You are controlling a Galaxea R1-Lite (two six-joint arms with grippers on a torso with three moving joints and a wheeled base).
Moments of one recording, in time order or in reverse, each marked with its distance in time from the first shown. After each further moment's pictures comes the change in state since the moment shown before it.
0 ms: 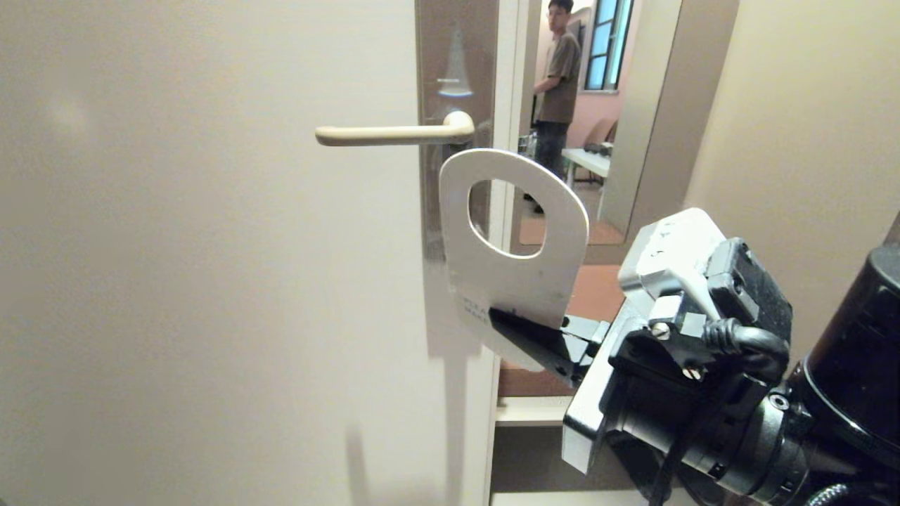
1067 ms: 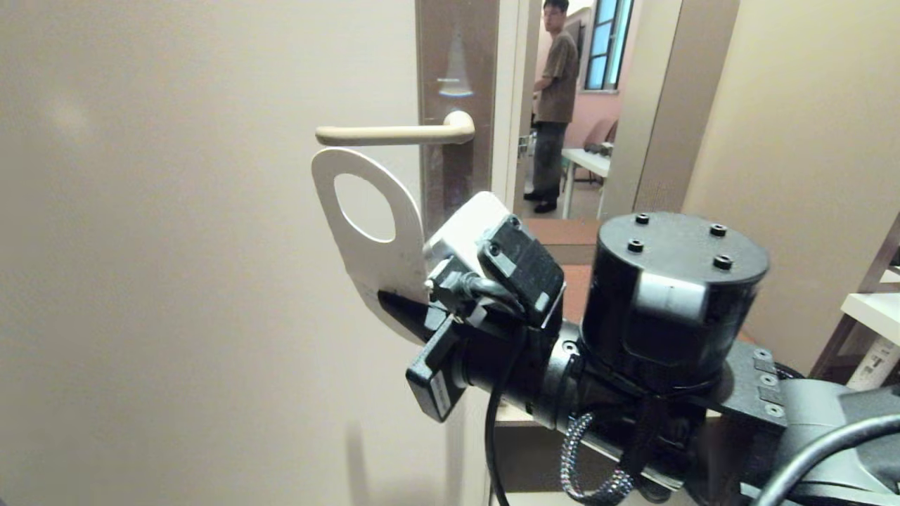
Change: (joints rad) left arm 0.000 0.000 0.000 0.000 0.001 0.000; right arm 0.029 0.279 -0.284 0.000 0.052 0.002
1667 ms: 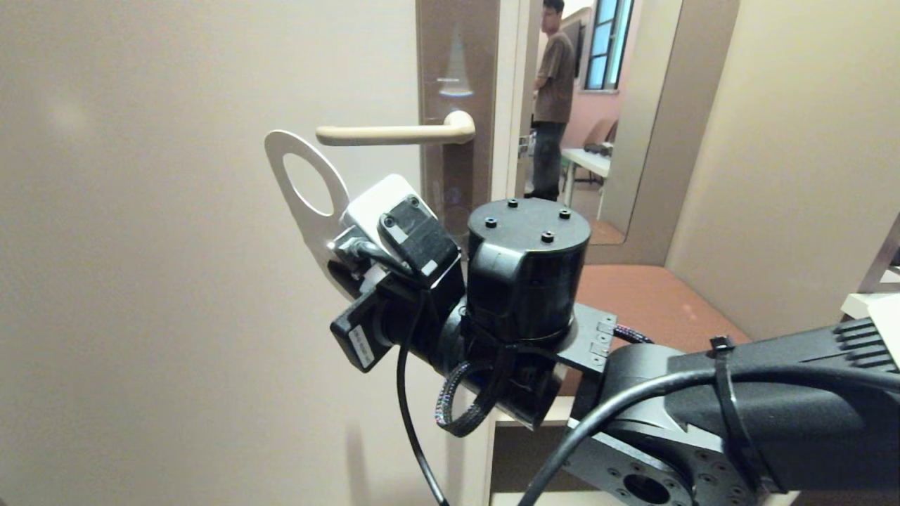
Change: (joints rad) left arm 0.000 0.000 0.000 0.000 0.000 0.000; right arm 0.001 0.217 -0.276 0.000 -0.037 -0.005
